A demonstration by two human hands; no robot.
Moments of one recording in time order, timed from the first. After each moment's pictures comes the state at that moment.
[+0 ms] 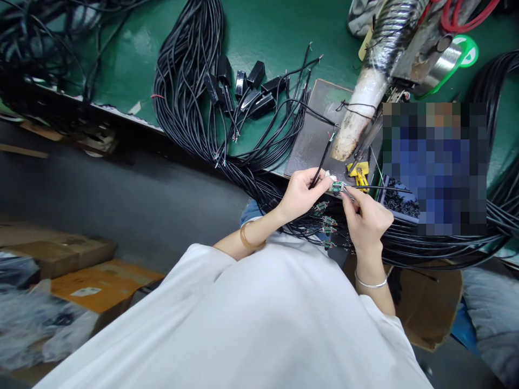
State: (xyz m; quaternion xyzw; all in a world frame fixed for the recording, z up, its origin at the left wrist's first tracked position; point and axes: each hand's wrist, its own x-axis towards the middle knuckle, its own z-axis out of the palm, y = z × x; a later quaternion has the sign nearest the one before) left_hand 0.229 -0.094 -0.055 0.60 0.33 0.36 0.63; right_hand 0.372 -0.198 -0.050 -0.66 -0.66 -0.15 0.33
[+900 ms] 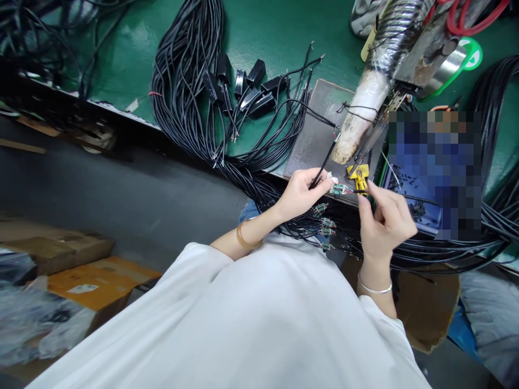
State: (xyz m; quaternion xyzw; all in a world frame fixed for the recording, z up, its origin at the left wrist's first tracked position) left_hand 0.230 -0.087 -0.054 0.62 0.32 0.34 0.63; right_hand 0.382 -0.202 -0.032 -0.71 -0.58 -0.09 0.39
